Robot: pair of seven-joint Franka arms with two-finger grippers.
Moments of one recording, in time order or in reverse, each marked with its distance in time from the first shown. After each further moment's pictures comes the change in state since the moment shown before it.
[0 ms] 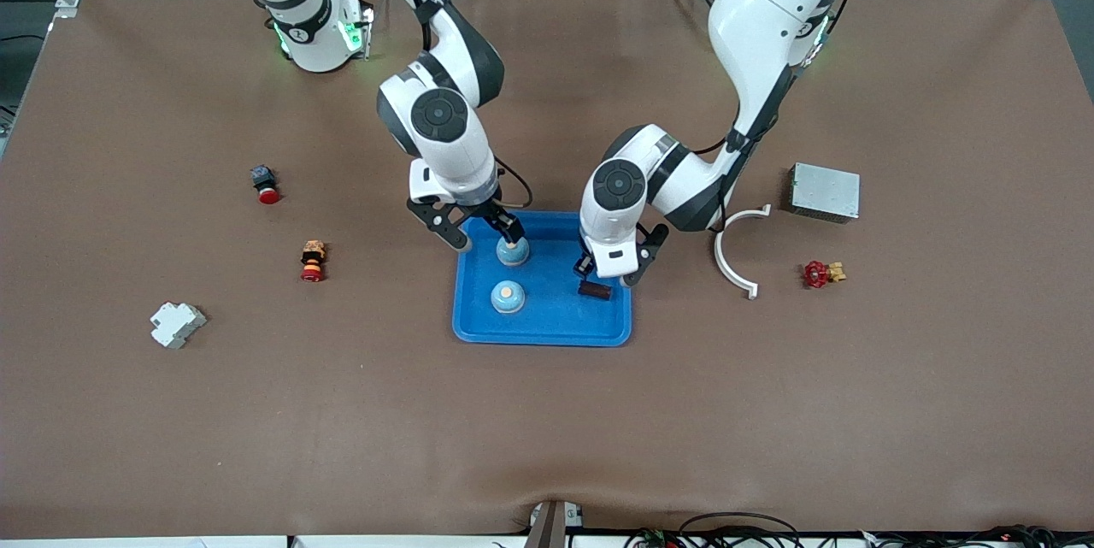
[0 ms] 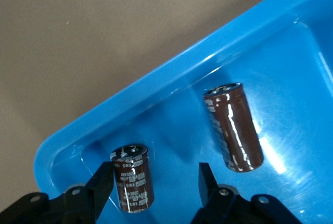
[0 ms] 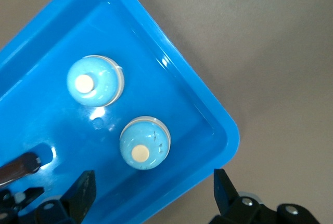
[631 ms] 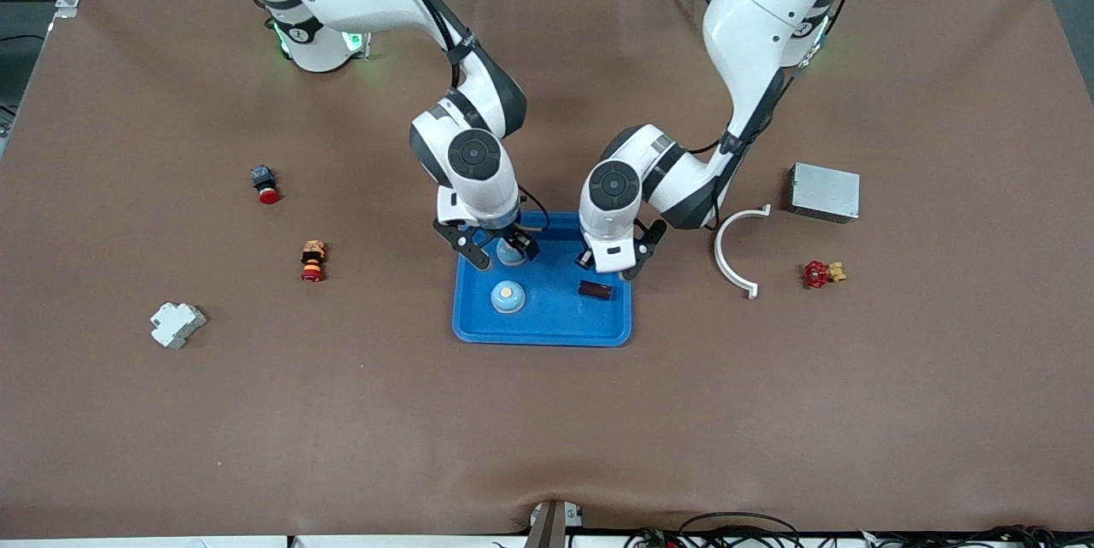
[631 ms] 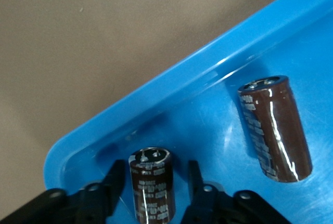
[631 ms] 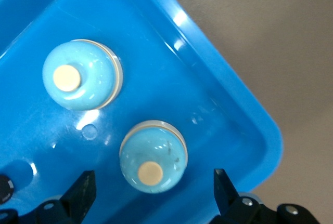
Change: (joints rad) left arm -0.008 0.007 0.001 -0.031 0.000 0.001 -0.001; right arm 0.021 0.174 -0.001 0.126 -0.001 0.023 0.049
